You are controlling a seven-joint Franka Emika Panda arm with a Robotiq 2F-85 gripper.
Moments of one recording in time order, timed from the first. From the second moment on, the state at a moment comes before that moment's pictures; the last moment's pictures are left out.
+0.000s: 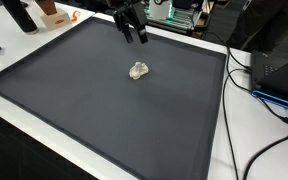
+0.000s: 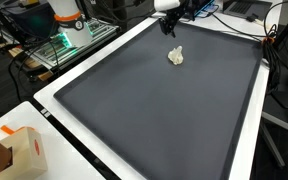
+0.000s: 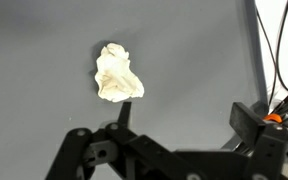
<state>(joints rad) 0.01 0.16 0.09 -2.20 0.73 2.43 -0.02</state>
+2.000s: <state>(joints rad) -0.09 0.41 -0.08 -2.14 1.00 2.12 0.19</state>
